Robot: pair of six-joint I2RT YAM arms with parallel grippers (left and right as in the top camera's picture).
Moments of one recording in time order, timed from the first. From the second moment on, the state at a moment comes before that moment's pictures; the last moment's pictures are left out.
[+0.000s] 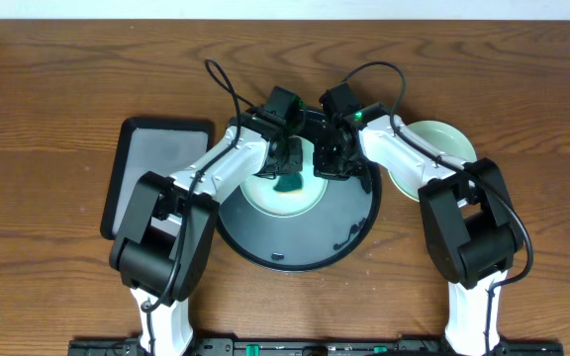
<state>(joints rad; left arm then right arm) -0.45 1.98 1.33 -0.65 0.02 -0.51 0.47 2.11 1.48 -0.78 -0.24 0.53</state>
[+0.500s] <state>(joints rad) -0.44 1.98 1.34 -0.83 0.05 -0.50 0.47 2.11 1.48 -0.78 -0.24 0.53</state>
